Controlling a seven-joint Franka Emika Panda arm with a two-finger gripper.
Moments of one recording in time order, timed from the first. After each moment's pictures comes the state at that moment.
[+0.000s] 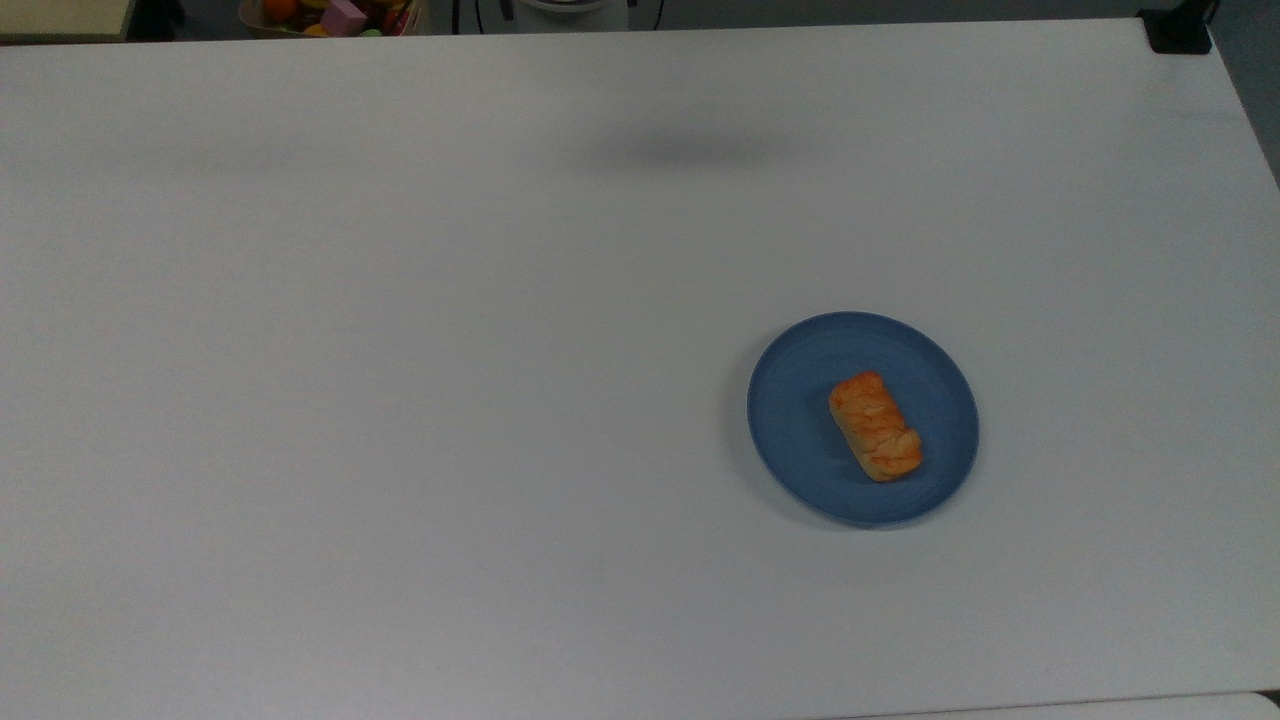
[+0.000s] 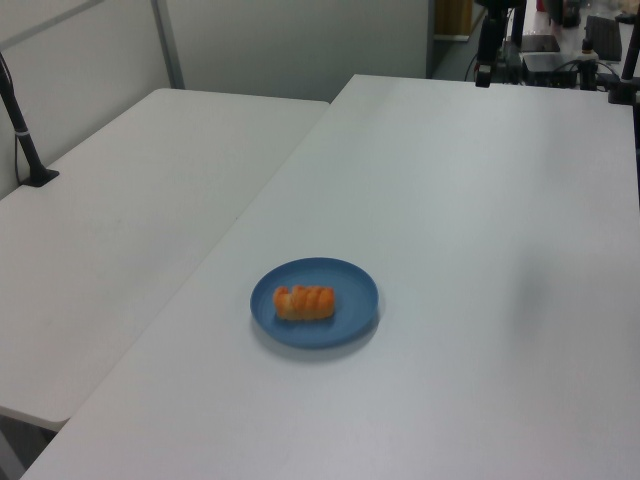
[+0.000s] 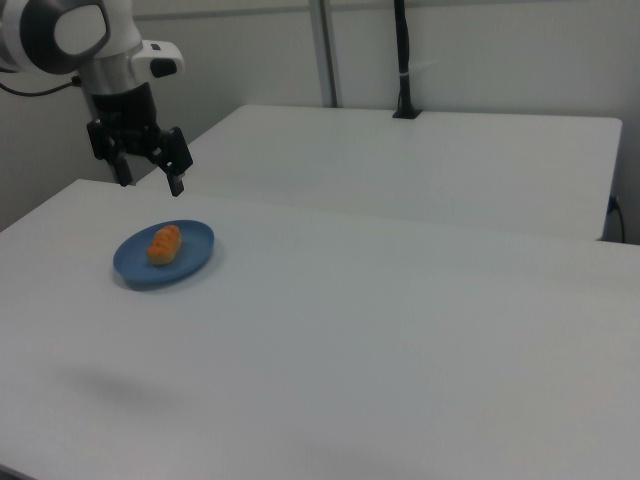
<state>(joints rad) 0.05 -0.05 0.06 -1.65 0.07 1.67 -0.04</state>
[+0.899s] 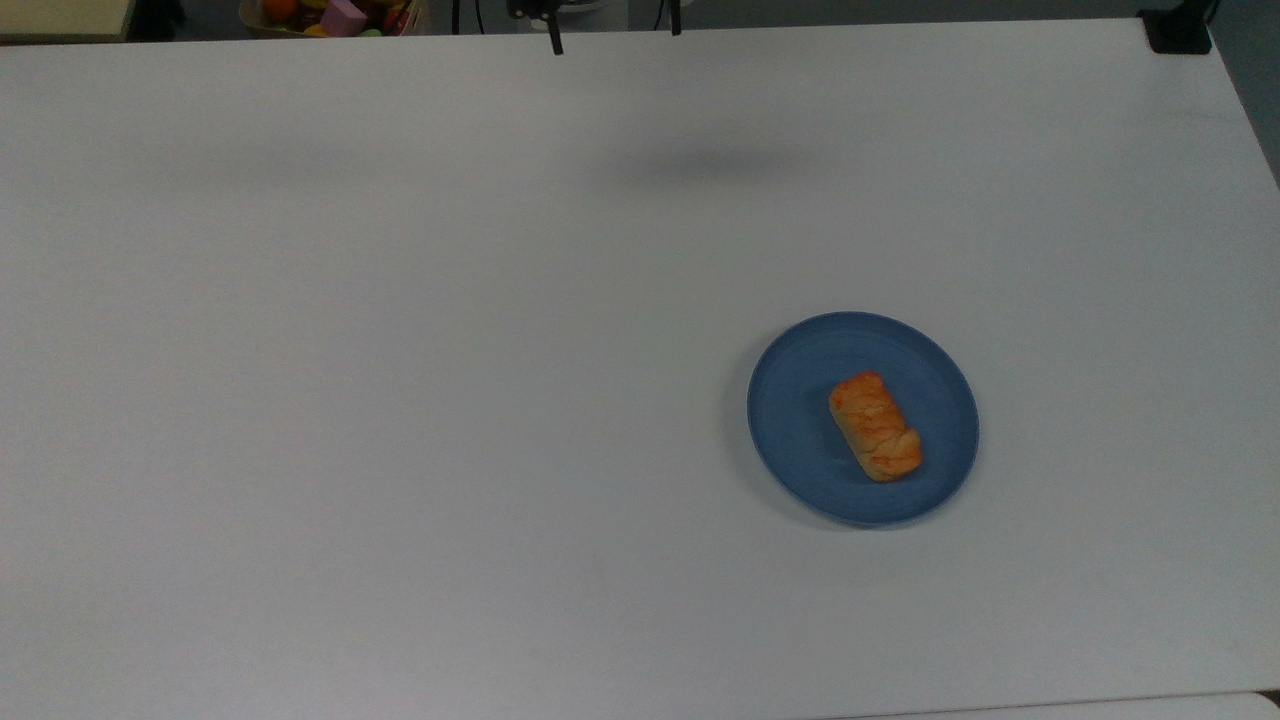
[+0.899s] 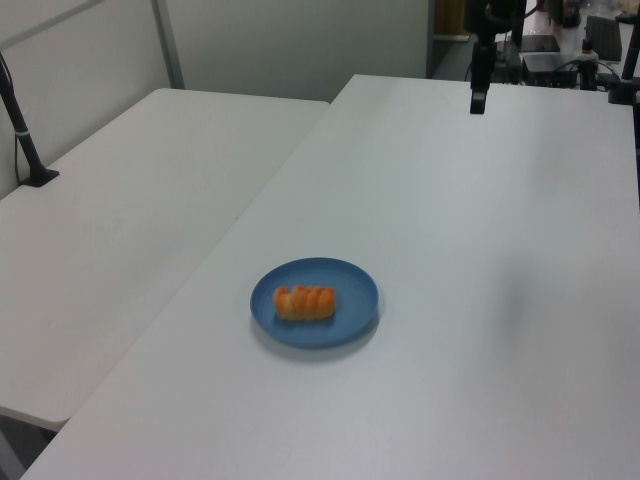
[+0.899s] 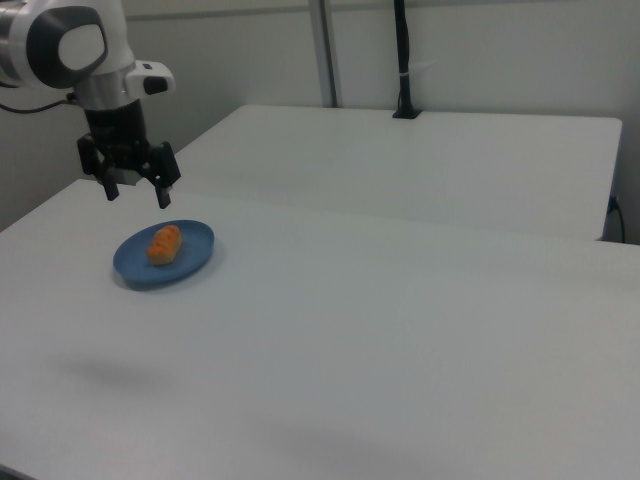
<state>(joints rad) 0.12 0.00 0.07 -1.65 0.07 1.67 -0.05</state>
